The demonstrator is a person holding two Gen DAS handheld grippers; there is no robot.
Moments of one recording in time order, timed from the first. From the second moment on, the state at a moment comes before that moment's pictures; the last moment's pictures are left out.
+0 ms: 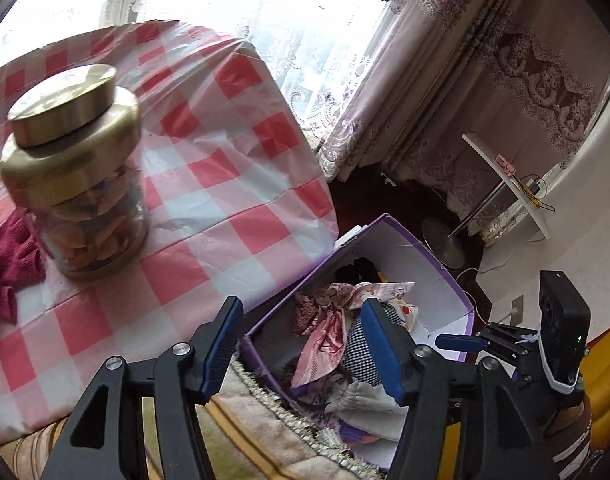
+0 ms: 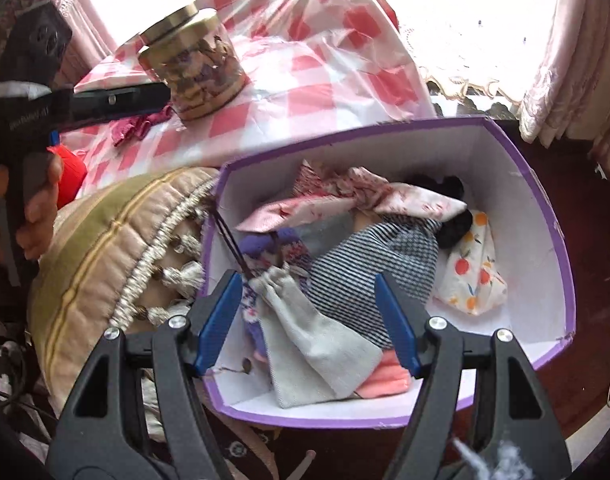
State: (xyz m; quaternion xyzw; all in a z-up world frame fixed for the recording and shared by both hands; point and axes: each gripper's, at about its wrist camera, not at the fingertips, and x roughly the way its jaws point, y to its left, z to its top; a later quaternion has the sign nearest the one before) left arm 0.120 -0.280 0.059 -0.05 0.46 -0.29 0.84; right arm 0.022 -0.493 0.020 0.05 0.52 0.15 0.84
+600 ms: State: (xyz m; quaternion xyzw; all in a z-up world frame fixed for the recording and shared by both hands) left arm 0.141 -0.052 0.046 -0.21 0.45 -0.07 0.86; right arm 0.077 -0.360 0.068 -0.03 0.49 0.26 0.83
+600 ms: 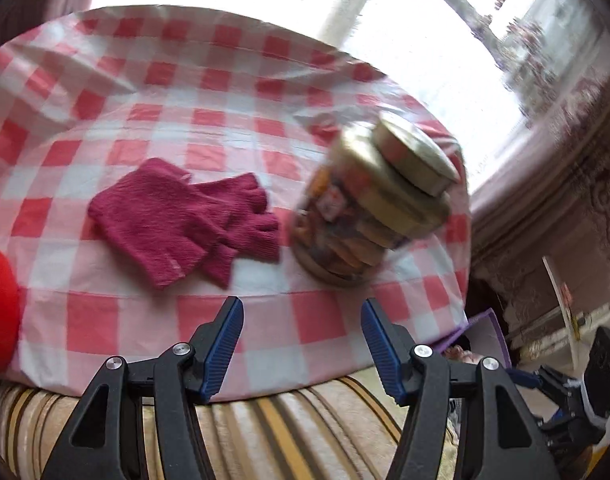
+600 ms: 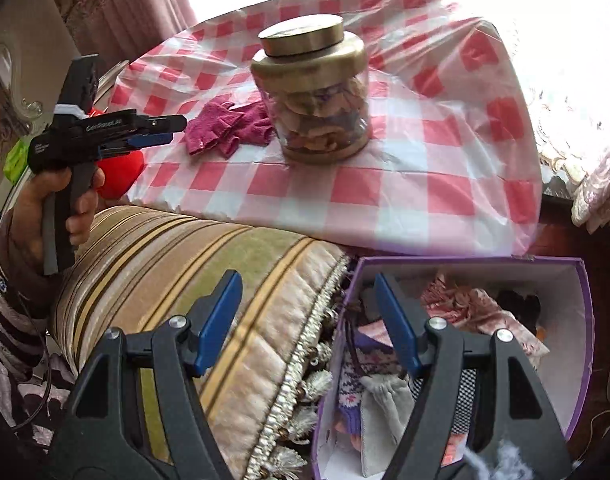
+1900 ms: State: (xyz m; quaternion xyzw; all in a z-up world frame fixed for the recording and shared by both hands) left arm 0.248 0.096 -0.027 -0.36 0.43 0.13 0.82; right arm 0.155 -0.160 0.053 -0.14 0.48 0.37 0.78
